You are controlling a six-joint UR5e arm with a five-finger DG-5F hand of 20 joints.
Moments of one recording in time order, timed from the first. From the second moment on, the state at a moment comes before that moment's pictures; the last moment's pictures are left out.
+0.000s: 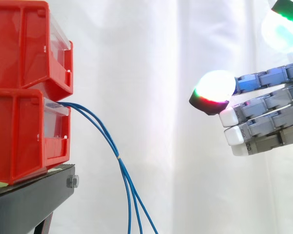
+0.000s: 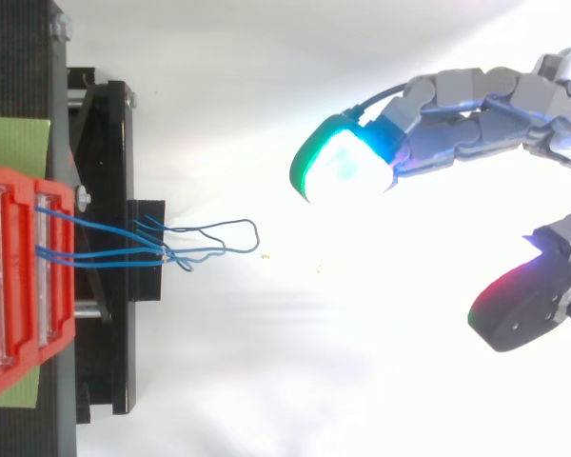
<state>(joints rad) 0.24 -1.96 -1.60 -2.67 -1.07 -0.12</state>
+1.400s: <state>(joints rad) 0.24 -2.11 -1.56 -2.53 -1.02 -0.20</state>
